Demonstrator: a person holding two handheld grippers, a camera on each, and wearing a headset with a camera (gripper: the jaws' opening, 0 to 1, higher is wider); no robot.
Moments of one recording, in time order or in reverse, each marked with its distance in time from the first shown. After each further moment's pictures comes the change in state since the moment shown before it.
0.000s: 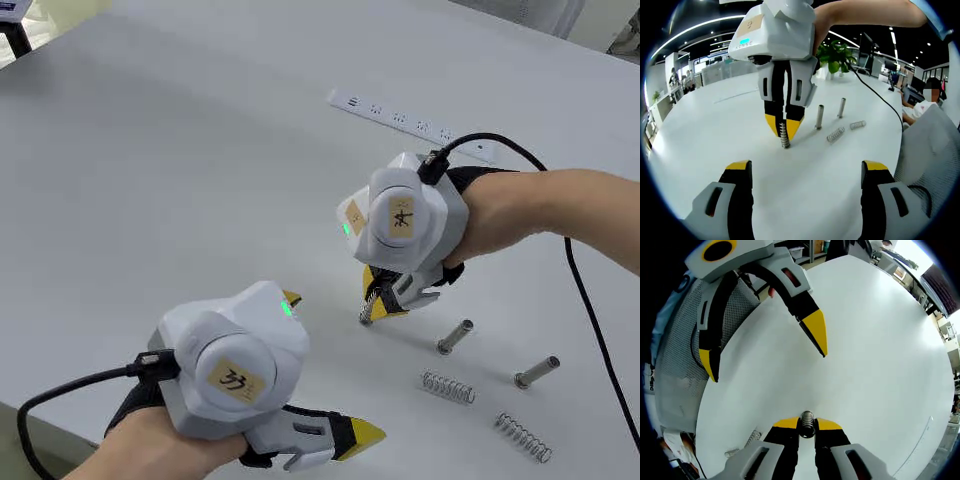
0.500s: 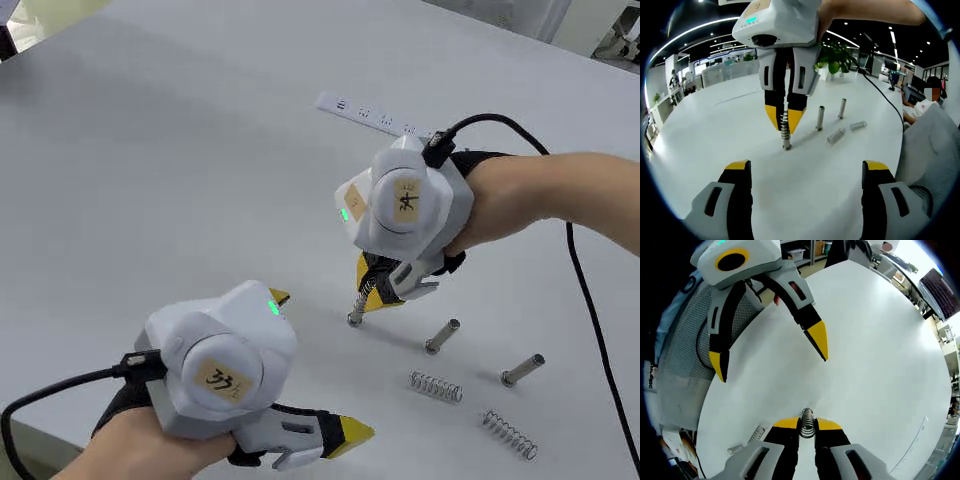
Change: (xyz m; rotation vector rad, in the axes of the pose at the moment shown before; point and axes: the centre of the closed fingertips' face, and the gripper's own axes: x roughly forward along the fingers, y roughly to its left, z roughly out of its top) left arm 0.000 0.001 0.002 0.012 -0.006 0.007; right arm -0.016 0.001 0.003 -0.018 -0.005 -0.013
